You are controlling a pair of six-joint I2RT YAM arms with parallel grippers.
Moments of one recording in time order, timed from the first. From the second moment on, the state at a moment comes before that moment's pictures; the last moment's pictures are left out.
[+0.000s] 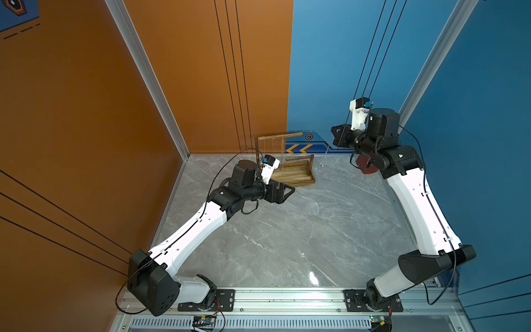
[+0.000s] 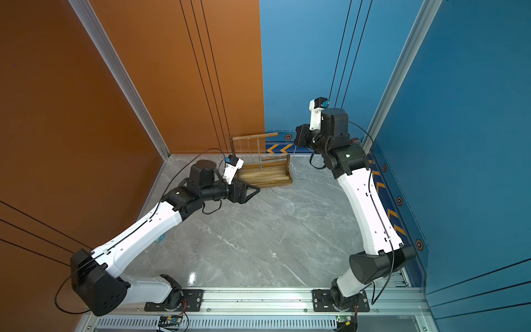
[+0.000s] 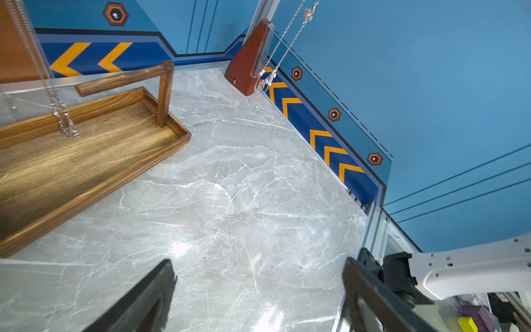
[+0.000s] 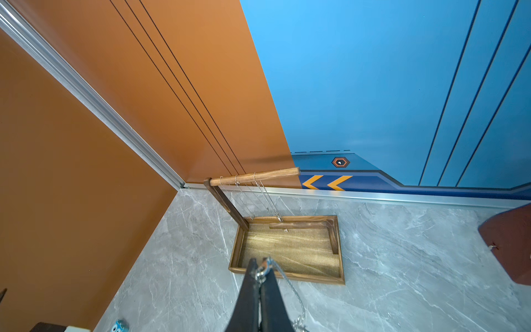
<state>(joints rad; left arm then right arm) -0.57 1.34 1.22 -0.34 0.47 -0.30 0.30 1.54 1.95 -0.71 -0.14 0.33</state>
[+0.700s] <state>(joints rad) -0.72 1.37 1.21 -0.32 0.61 -0.21 0.38 1.14 1.51 -0.73 -0.21 0.33</state>
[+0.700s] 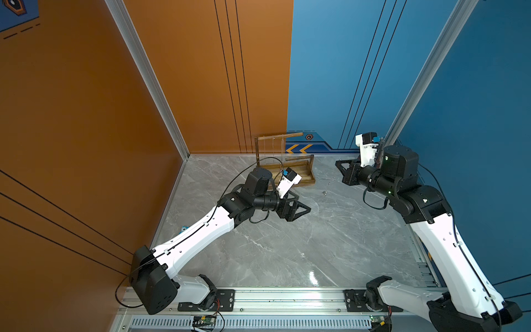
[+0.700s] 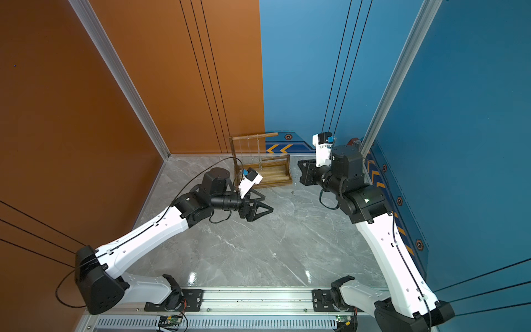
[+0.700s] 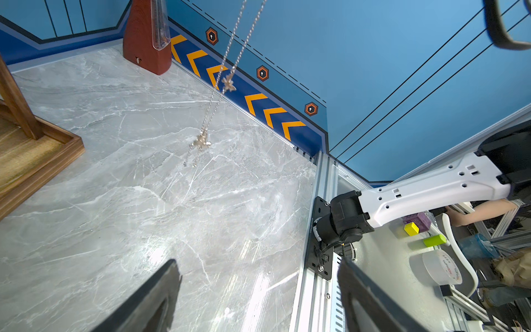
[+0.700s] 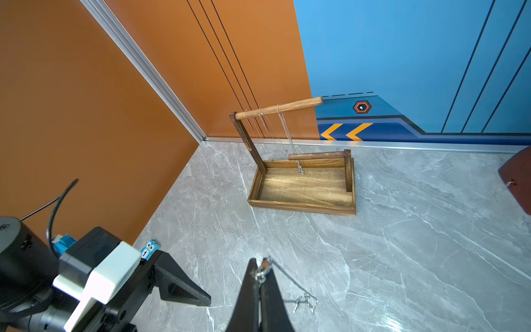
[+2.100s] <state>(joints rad) -0.69 1.34 0.91 0.25 0.52 -0.42 0.65 1.16 1.42 -0.74 -0.22 0.37</state>
